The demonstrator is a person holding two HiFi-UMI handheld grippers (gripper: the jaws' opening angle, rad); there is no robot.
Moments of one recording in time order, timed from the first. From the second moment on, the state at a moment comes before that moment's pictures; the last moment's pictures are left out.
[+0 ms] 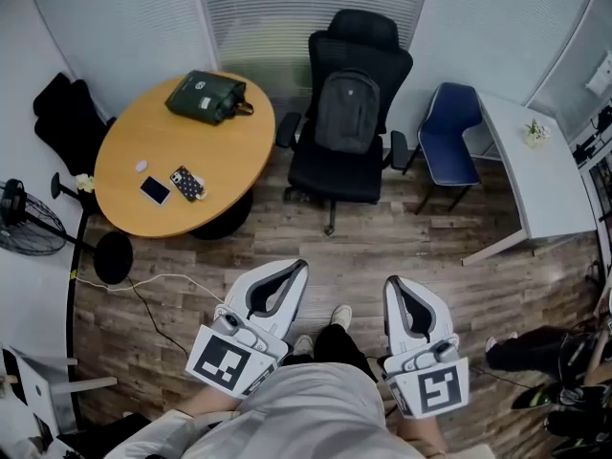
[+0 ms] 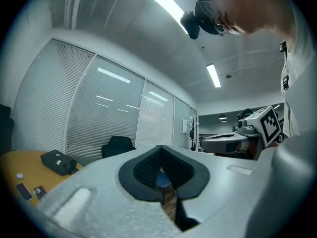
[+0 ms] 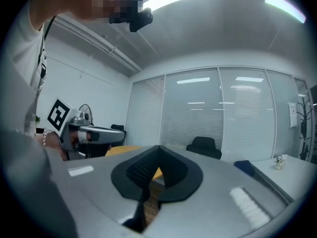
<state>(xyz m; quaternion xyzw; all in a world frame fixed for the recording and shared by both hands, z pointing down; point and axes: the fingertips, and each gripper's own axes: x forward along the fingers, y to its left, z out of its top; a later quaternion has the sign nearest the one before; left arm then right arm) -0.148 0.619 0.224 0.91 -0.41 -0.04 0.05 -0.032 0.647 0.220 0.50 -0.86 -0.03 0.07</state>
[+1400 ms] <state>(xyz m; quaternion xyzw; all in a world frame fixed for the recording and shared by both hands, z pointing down) -0.063 0.441 0.217 0.91 -0.42 -0.05 0.04 0.051 0.470 0.219 0.49 -0.87 -0.04 0.07</state>
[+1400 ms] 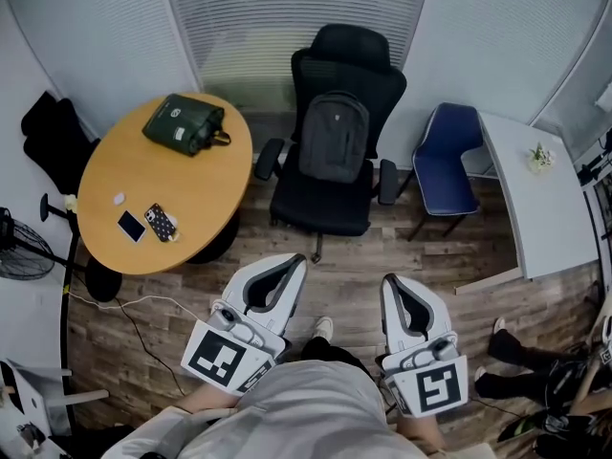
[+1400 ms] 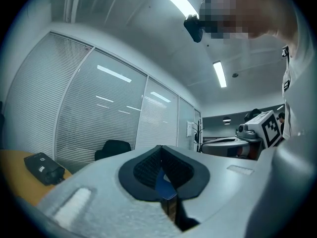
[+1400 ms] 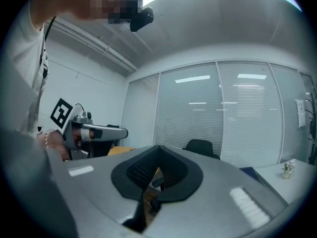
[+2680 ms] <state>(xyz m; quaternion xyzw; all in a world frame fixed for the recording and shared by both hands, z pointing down) 0.011 0.327 0.245 0.89 -0.45 -0.02 0.06 0.128 0.350 0.250 0.45 -0.89 -0.01 0.08</state>
